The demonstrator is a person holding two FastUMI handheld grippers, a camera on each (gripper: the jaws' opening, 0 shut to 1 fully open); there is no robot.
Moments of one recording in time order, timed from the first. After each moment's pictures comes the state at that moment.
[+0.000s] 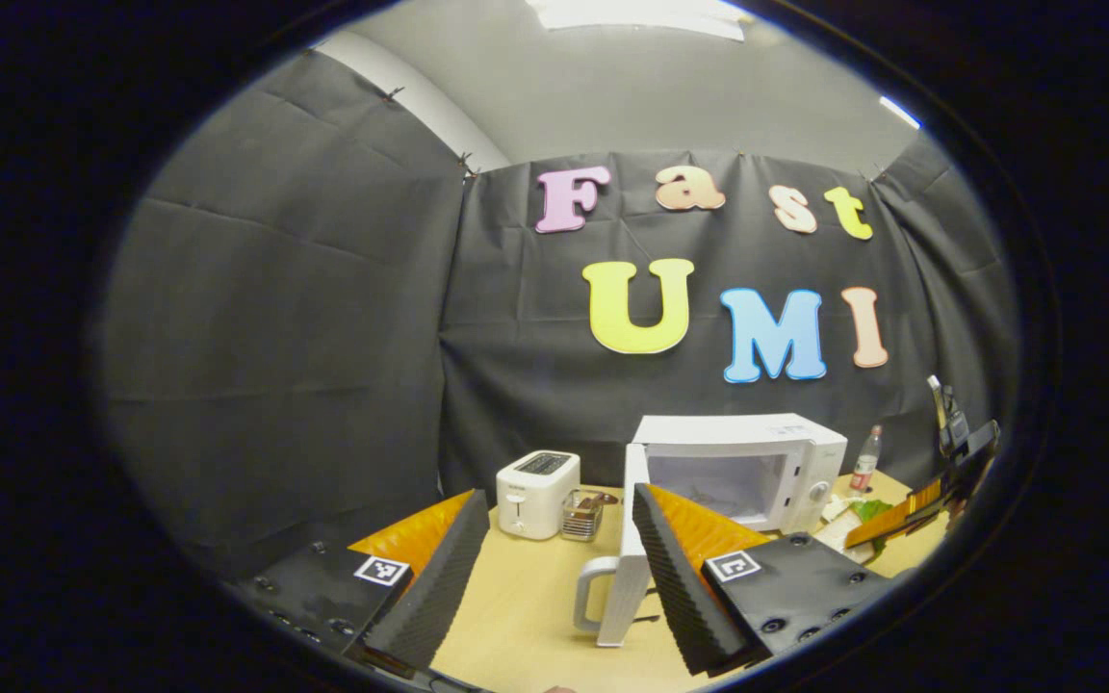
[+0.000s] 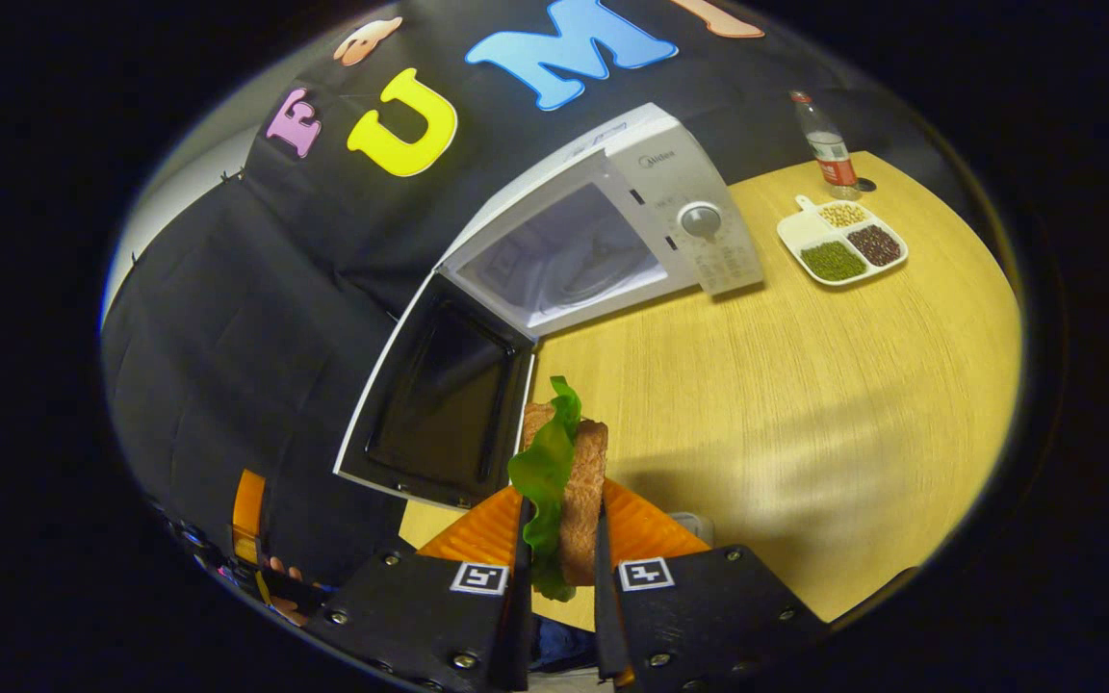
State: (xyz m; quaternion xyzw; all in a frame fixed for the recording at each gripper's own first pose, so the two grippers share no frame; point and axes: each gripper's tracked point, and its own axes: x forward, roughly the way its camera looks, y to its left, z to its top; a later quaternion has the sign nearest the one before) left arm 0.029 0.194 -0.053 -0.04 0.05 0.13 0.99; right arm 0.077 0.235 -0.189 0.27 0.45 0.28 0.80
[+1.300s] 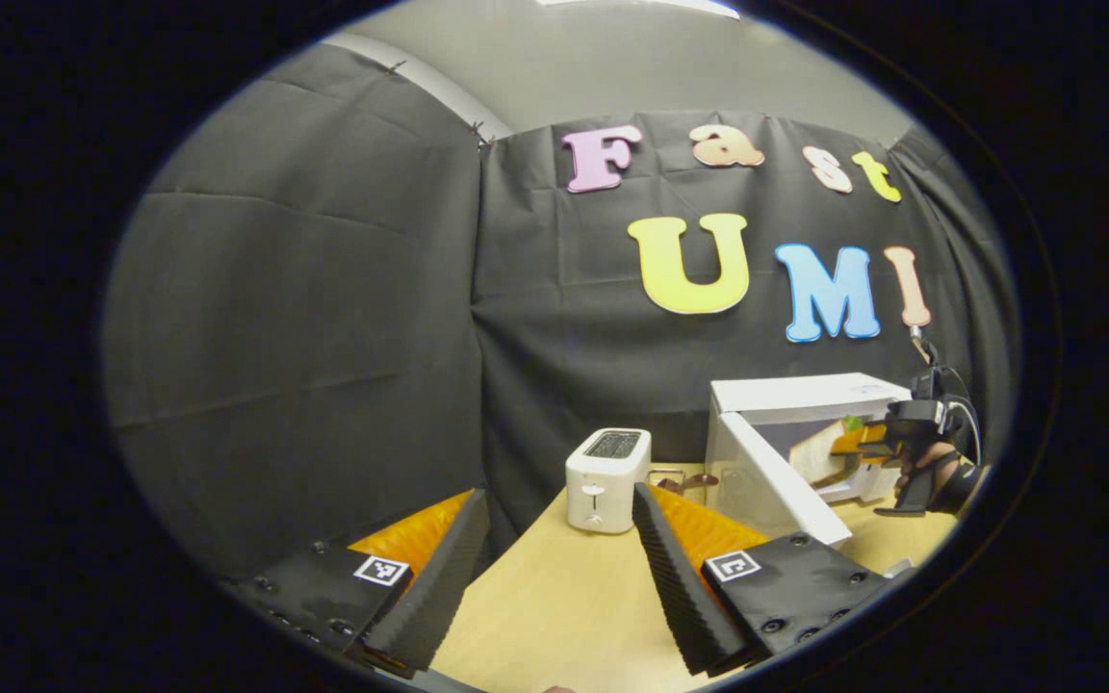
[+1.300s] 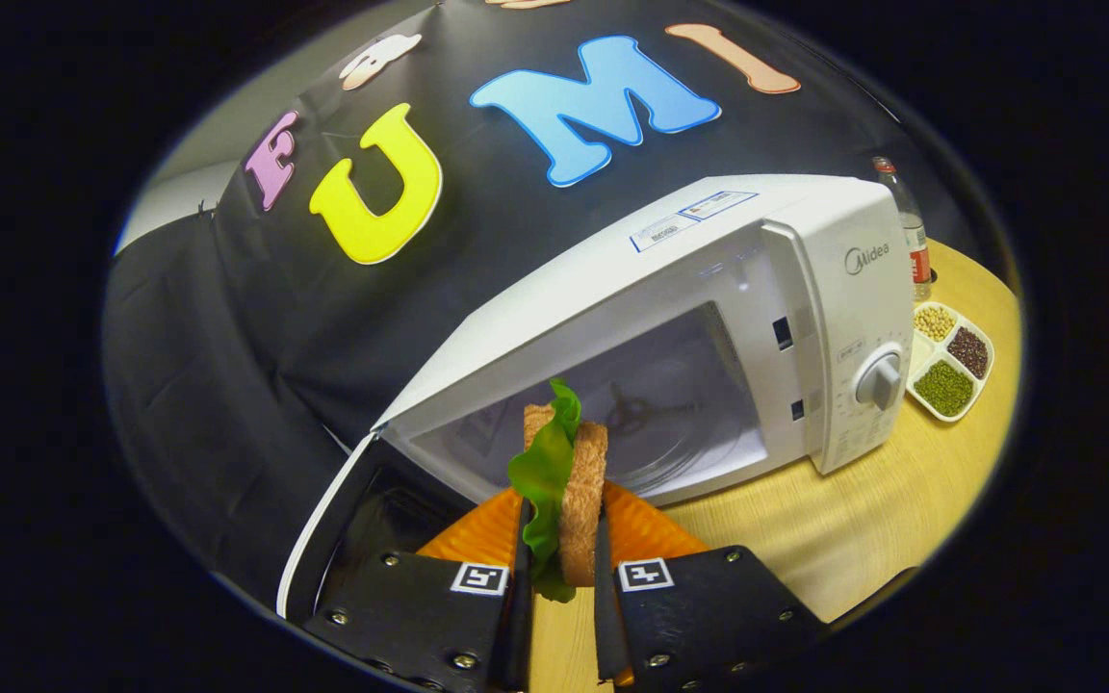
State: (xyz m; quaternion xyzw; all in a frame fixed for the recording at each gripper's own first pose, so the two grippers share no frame) left arm 0.078 0.325 -0.104 -0.01 0.10 0.16 0.98; right arm 0.308 0.355 -0.217 0.30 0.29 0.16 0.90
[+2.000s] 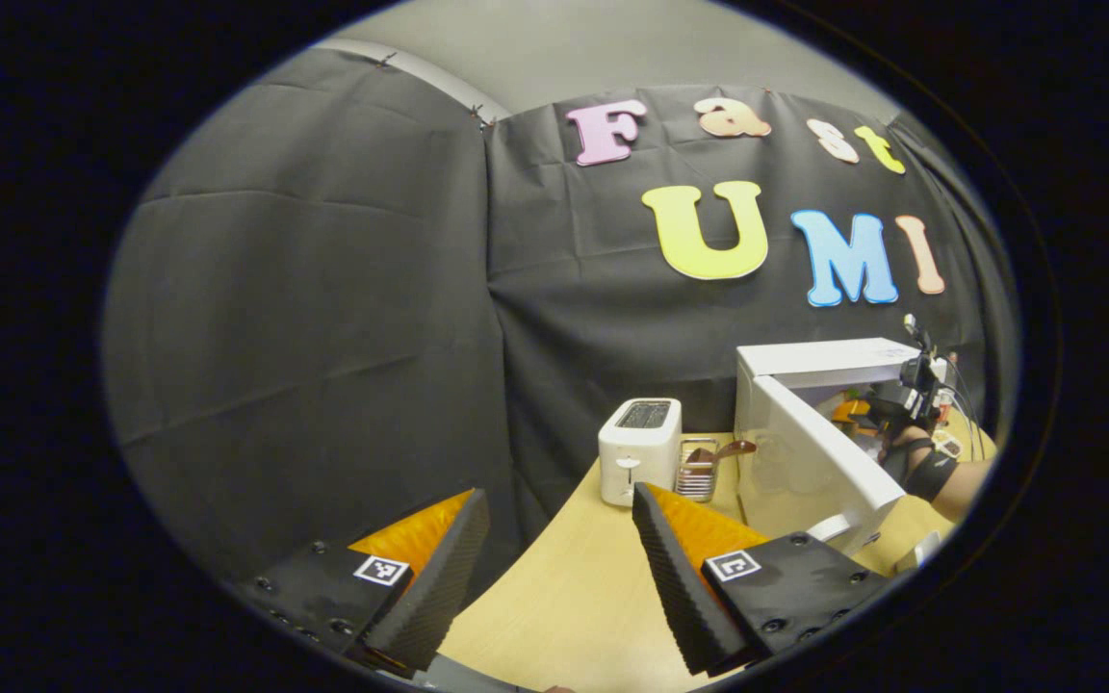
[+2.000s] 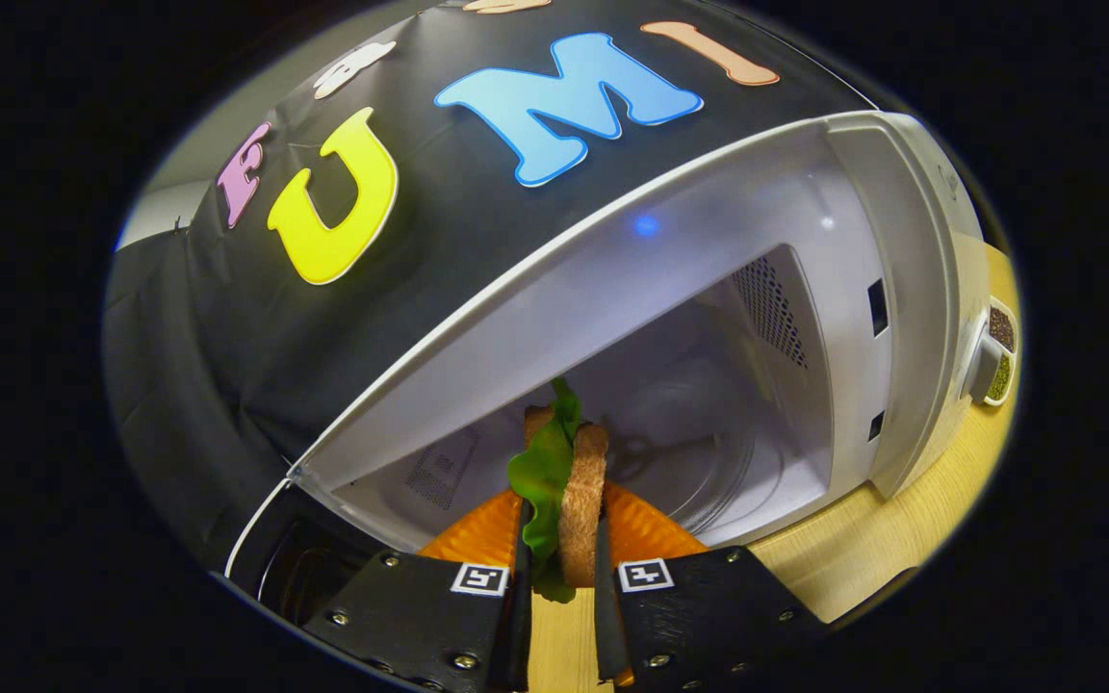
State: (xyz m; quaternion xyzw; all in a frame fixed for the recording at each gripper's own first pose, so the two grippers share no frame) left arm 0.064 0.354 -0.125 0.02 0.15 0.18 0.97; right arm 0.377 0.377 -0.260 0.31 0.25 0.12 0.91
